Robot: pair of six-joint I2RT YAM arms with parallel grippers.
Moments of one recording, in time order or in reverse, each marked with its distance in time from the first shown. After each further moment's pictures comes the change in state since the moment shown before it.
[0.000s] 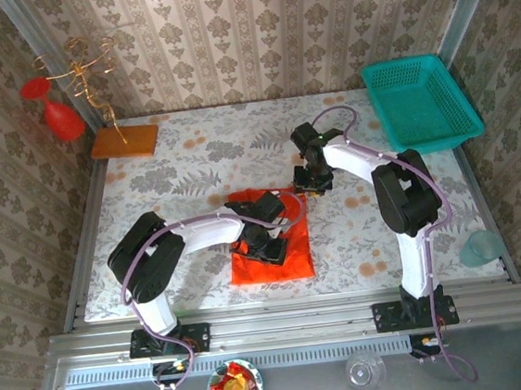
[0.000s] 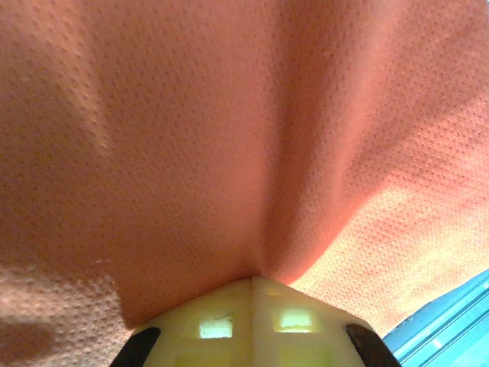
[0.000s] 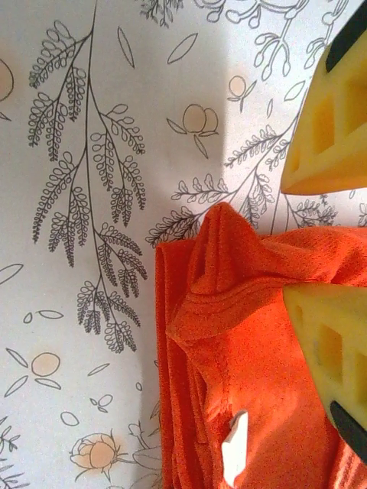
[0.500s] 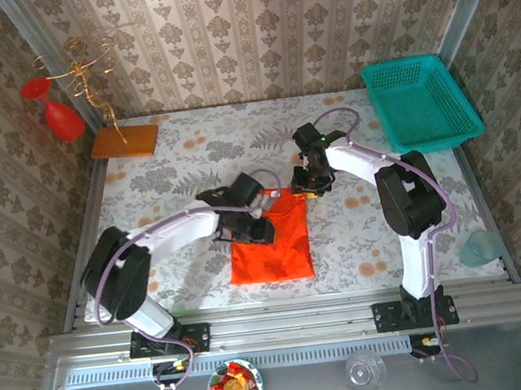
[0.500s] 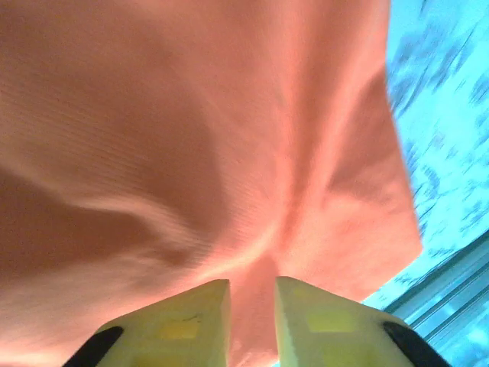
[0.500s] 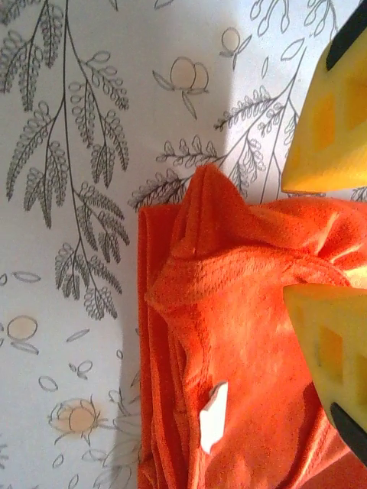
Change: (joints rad) left arm 0.176 -0.199 0.018 -0.051 -0.051 0.006; right arm 0.000 -0.013 -0.035 0.051 -0.077 0.006
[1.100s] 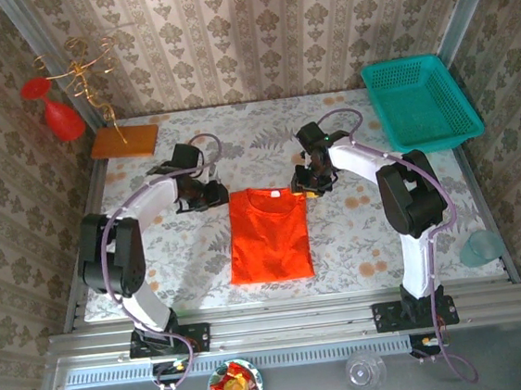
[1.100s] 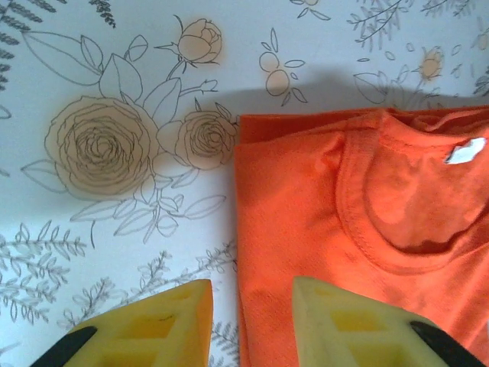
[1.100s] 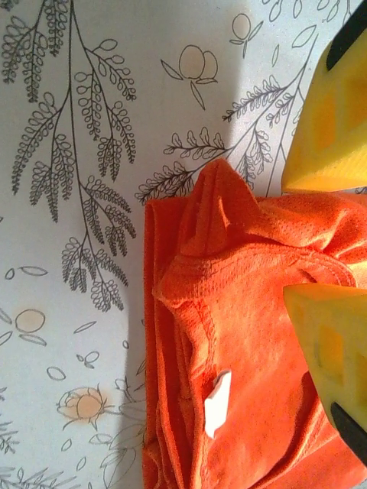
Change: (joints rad) left arm 0.434 0.172 0.128 0.008 0.032 0.160; right arm -0.021 0.000 -0.027 0.024 -0.052 0.002
